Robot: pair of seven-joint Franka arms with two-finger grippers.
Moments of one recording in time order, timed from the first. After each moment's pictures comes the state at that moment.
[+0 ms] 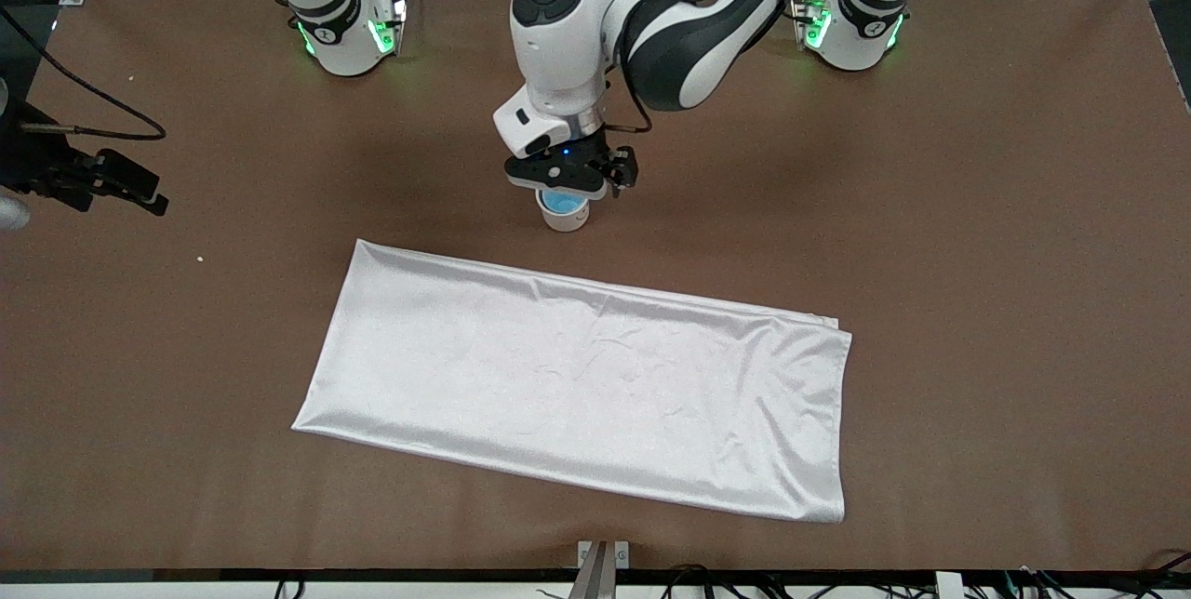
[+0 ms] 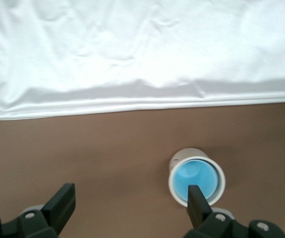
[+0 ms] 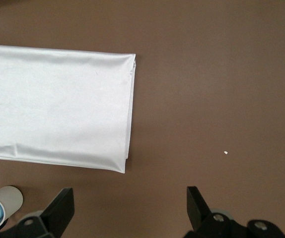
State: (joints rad) left arm -0.75 0.50 -0.19 -1.34 0.19 1.82 -0.72; right arm -0.09 0.00 0.06 -1.63 0.04 1.68 0.06
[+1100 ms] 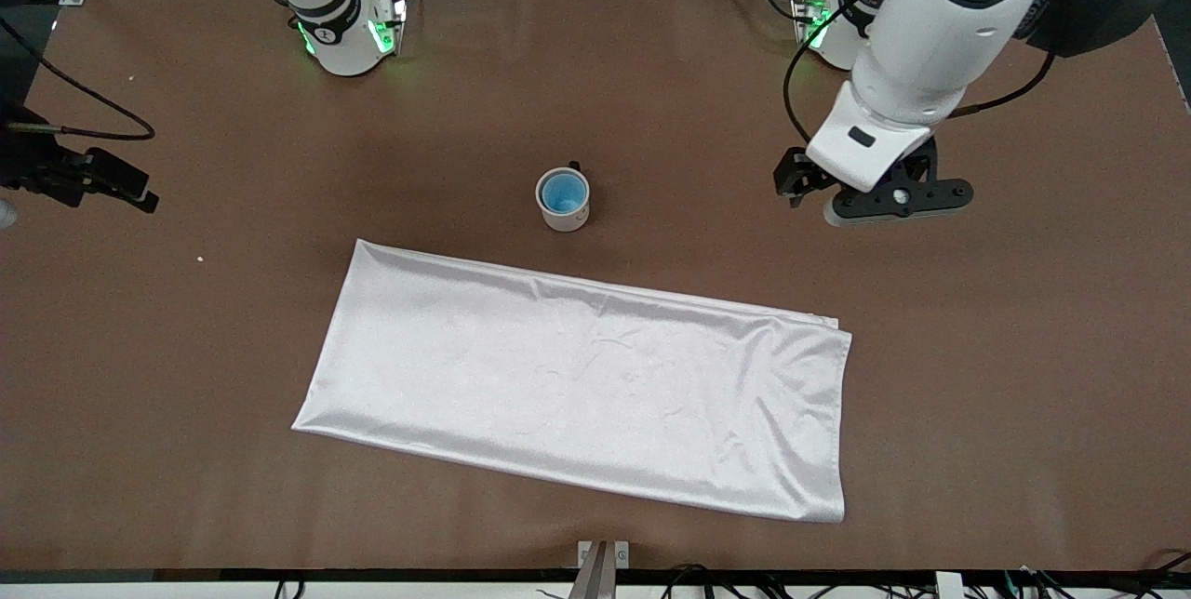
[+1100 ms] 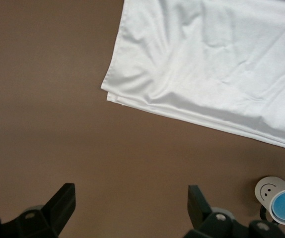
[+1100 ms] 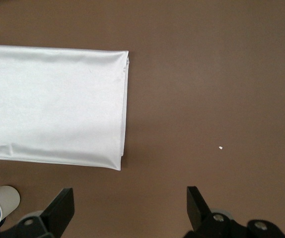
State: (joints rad) left arm -0.27 0.14 -0.19 -1.53 0.08 1.64 -0.55; right arm -0.11 0.01 0.06 -1.62 0.04 1.65 0.06
